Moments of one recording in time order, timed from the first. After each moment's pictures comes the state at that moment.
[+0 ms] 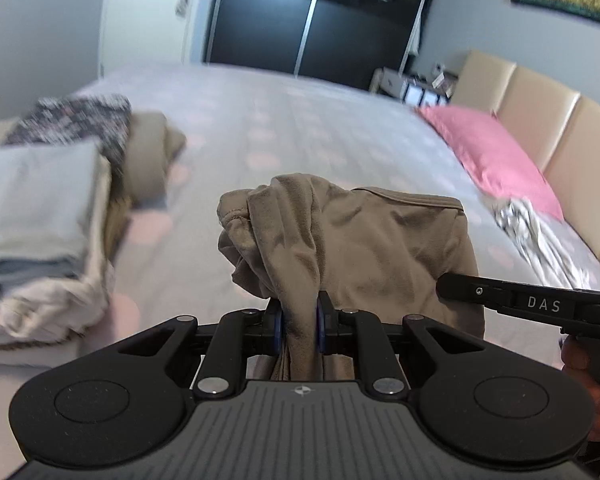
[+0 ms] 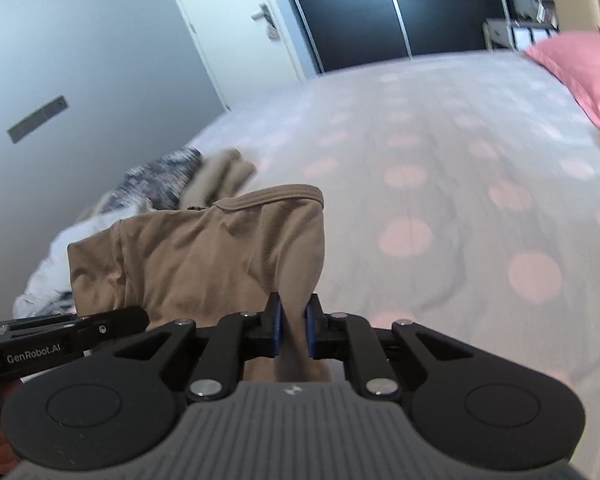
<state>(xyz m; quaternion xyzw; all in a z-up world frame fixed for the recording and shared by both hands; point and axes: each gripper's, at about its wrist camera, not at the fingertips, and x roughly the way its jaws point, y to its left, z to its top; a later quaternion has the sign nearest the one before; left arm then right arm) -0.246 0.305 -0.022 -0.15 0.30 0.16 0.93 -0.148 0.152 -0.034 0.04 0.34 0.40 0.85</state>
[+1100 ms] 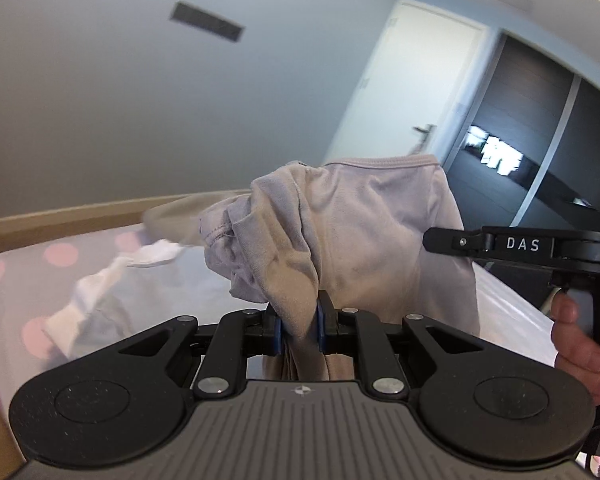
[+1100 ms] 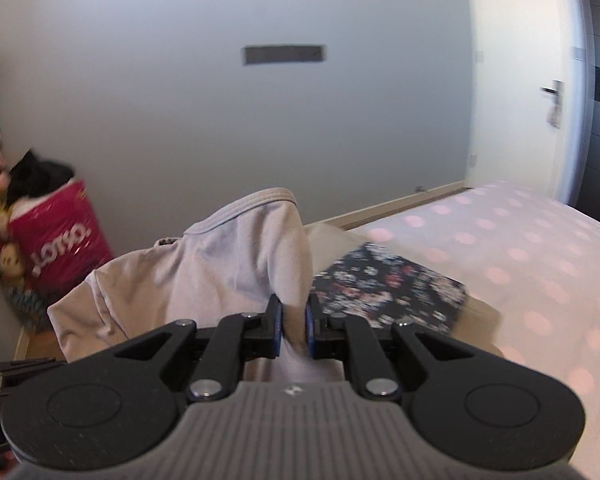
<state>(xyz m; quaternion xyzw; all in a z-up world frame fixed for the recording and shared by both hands) -0.327 0.477 0.052 -0.29 0.10 0.48 0.82 -0.137 0.472 0.107 -0.17 0.19 0.70 0.67</state>
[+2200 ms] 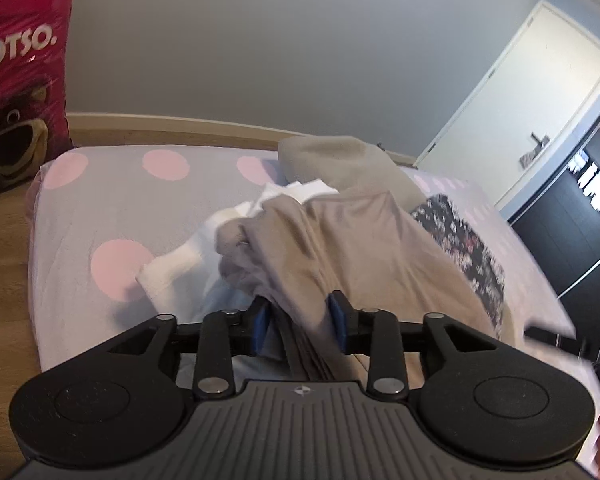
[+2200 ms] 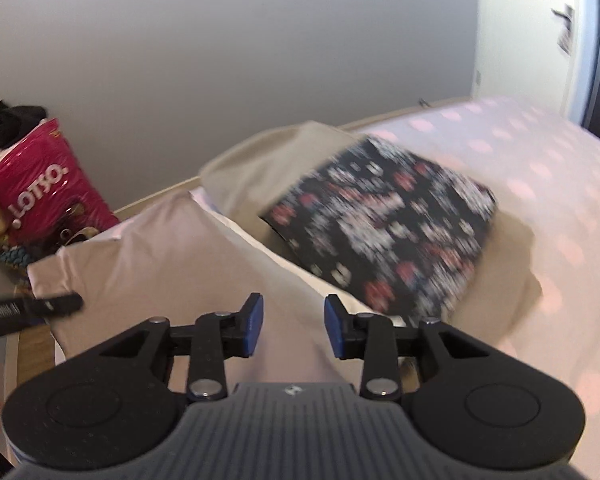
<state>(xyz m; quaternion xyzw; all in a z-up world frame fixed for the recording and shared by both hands) -0.411 0.552 -0.032 -0.43 0.12 0.54 0.71 -0.106 0.524 0.012 -0.22 0.31 0.65 0.65</state>
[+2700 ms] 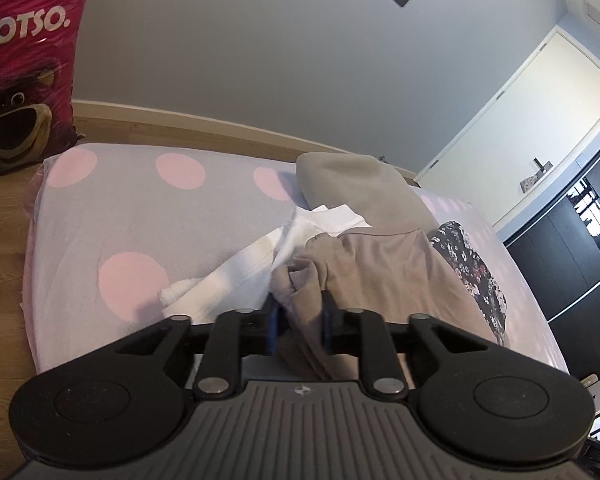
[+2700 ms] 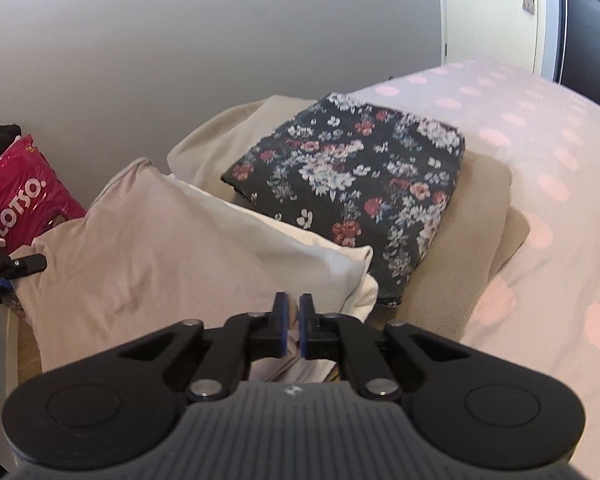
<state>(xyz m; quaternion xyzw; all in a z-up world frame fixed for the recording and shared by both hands) -0.435 0.574 -0.043 -0.44 0.09 0.54 0.71 -0.096 0.504 -0.024 -0.19 0.33 0.62 0.68</state>
